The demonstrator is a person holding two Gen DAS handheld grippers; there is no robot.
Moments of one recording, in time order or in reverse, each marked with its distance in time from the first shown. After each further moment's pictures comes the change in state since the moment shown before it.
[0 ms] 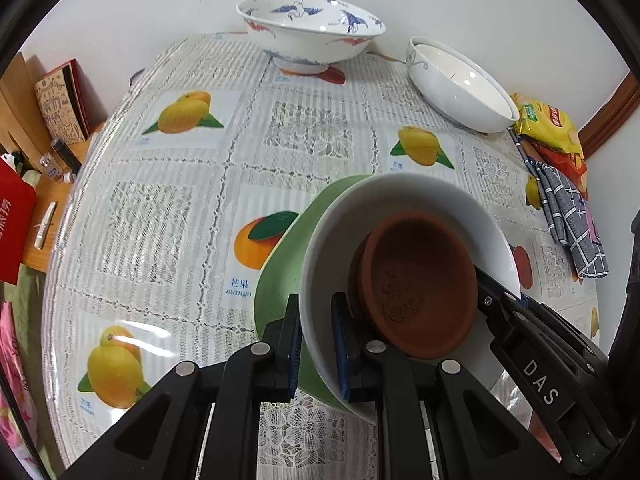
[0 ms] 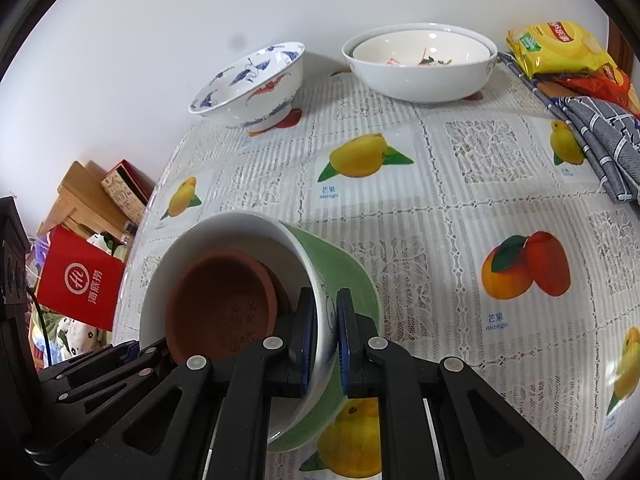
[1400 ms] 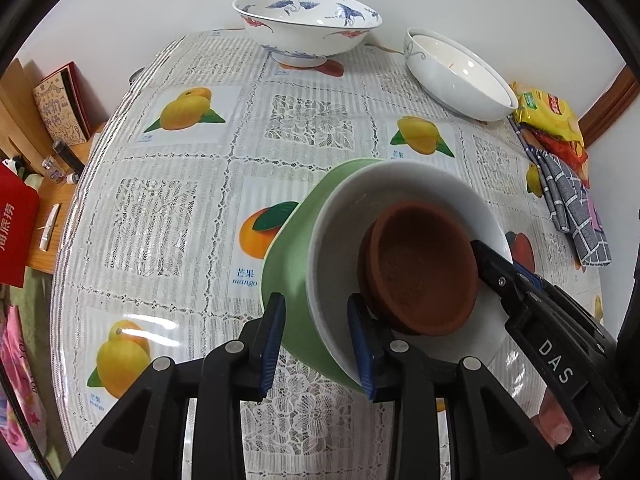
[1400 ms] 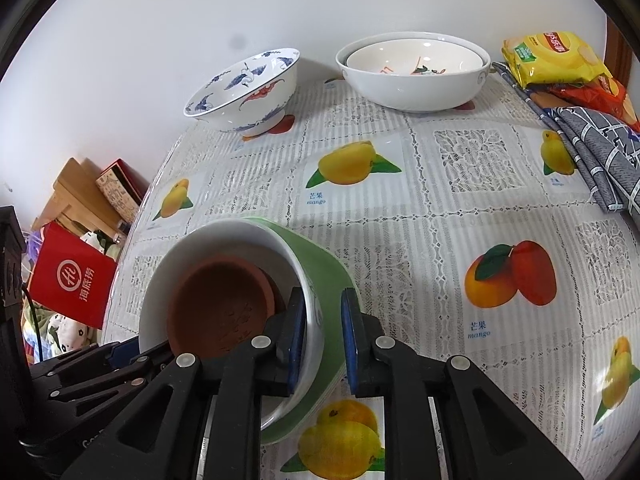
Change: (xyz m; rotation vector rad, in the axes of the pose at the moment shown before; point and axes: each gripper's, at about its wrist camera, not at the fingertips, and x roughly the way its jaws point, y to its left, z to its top) left arm -0.007 -0.002 -0.003 0.031 0.032 0.025; right arm -0.009 -0.006 -0.001 -0.014 -0.032 -0.016
